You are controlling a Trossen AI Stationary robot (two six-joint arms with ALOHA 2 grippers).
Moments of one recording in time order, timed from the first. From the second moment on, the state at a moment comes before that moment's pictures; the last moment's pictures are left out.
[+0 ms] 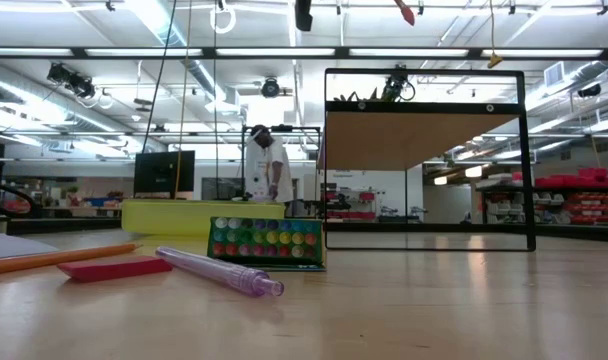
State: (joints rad) left arm 0.01 1.60 1.20 0.53 -0.16 -0.30; right arm 0.05 1.12 0.93 0.42 0.21 0.01
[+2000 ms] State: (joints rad) left arm 0.27 1.51 1.20 -0.75 -0.05 0.01; right arm 0.00 0.91 0.93 0.07 0.21 -0.03
